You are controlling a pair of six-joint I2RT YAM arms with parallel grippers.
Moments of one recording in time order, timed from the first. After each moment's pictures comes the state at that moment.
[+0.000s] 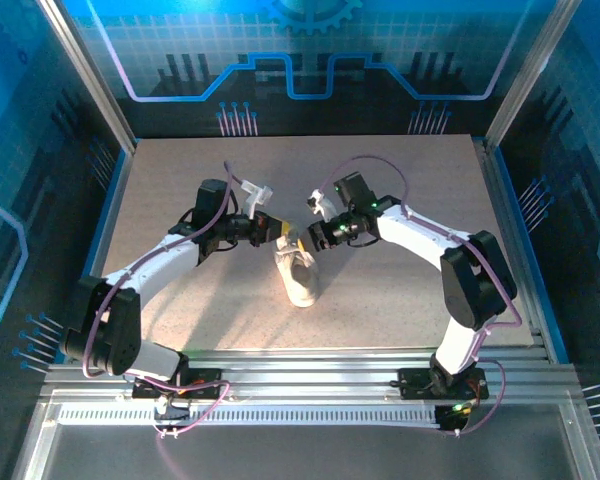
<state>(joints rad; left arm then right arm) -0.28 1.44 0.88 -0.03 0.82 -0.22 0.52 1.77 1.26 -0.47 -0.67 0.12</state>
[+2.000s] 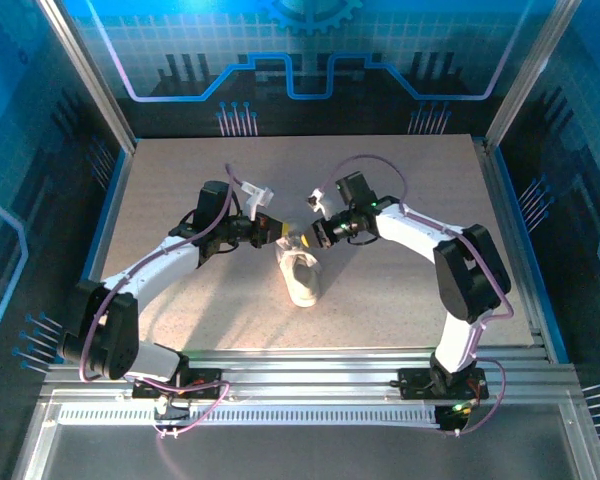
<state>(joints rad) -0.30 1.42 0.88 -0.06 0.73 -0.23 0.49 1.81 1.24 -0.37 -0.68 0.06</state>
